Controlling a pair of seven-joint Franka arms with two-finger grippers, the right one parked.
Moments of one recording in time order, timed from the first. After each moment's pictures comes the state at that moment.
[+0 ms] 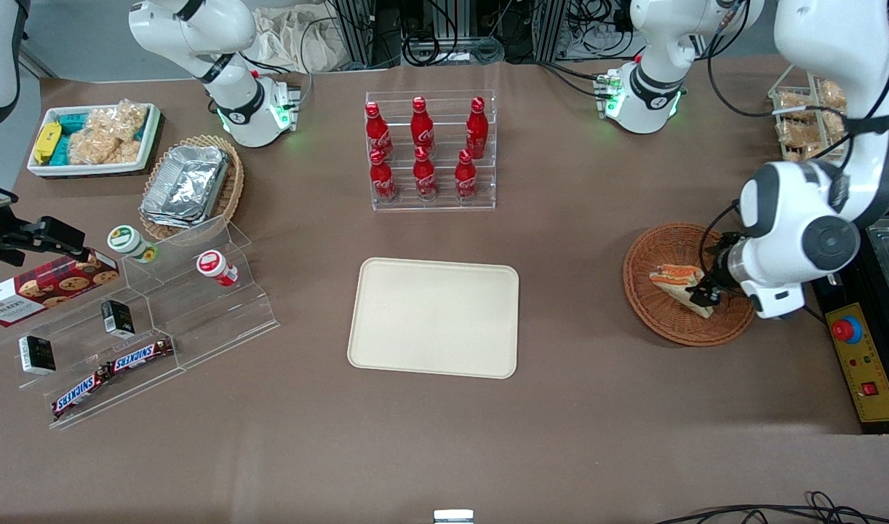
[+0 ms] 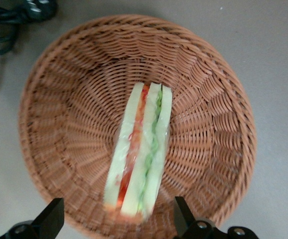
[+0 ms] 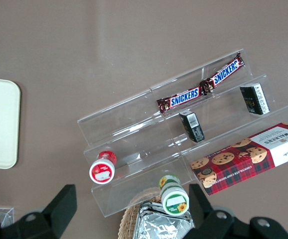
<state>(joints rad) -0.07 0.29 0.05 -2.06 0.05 2.16 -1.12</state>
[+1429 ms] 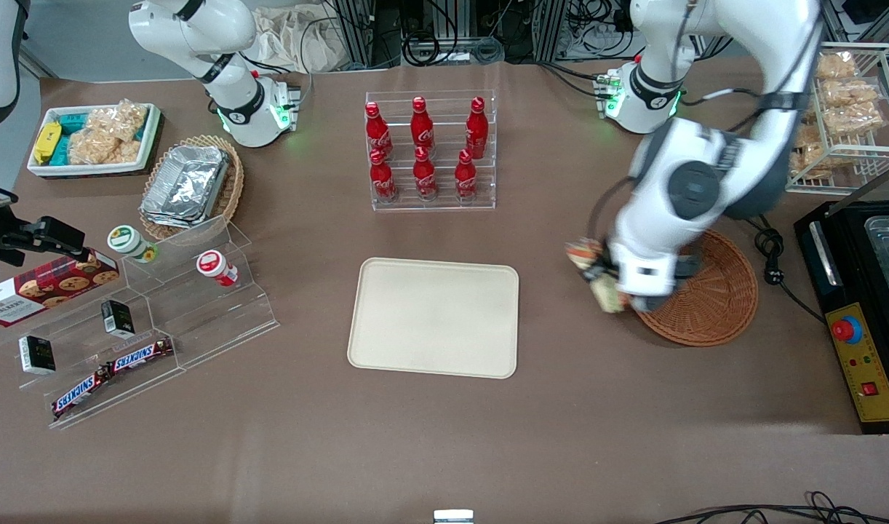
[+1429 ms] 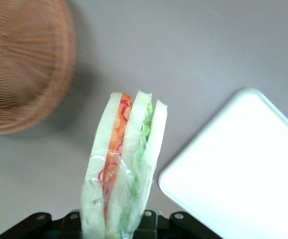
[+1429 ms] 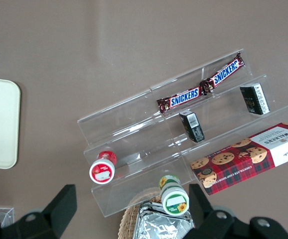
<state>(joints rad) -0.11 0.25 -0.39 -1.87 0.01 2.08 -1.03</state>
